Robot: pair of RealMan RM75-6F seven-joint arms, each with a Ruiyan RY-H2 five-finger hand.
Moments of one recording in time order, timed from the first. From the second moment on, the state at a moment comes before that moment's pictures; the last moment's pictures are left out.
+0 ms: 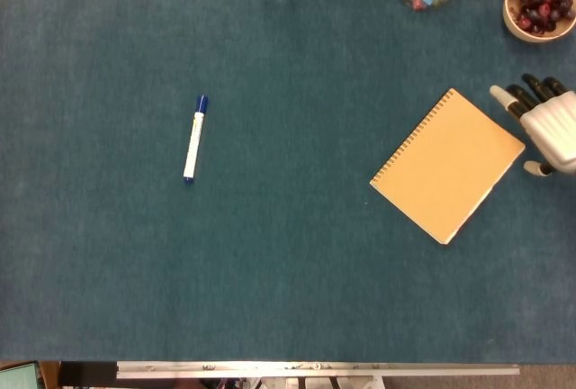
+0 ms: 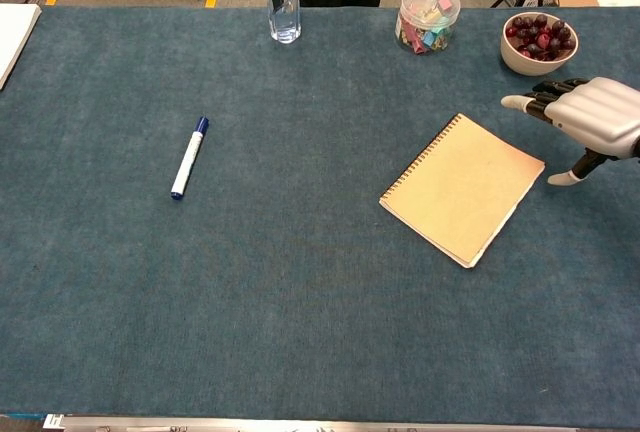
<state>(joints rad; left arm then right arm) 0.08 -1.05 0.02 -1.57 1.53 1.58 -0.12 0.55 -1.37 -0.07 -1.22 -1.41 0.96 -0.28</state>
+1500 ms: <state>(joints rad) 0.09 -1.05 0.02 -1.57 1.53 1.58 -0.12 0.59 -1.41 -0.03 -1.28 -1.54 1.02 -0.29</state>
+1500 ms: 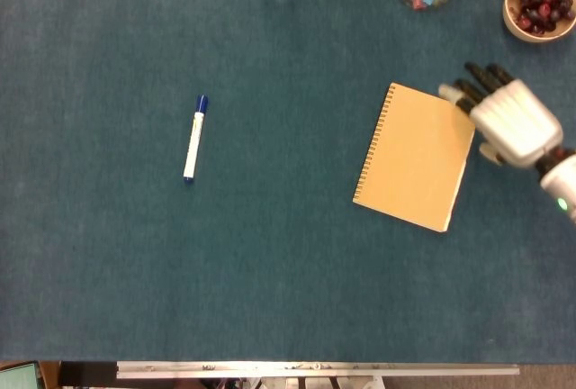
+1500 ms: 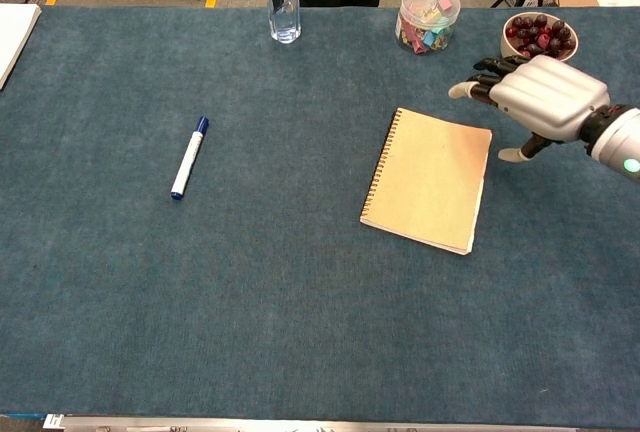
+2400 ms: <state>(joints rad) 0.10 -1.04 0.03 -1.57 1.53 1.60 -0.17 0.59 -1.56 -0.10 -1.08 -1.70 1.05 -0.23</state>
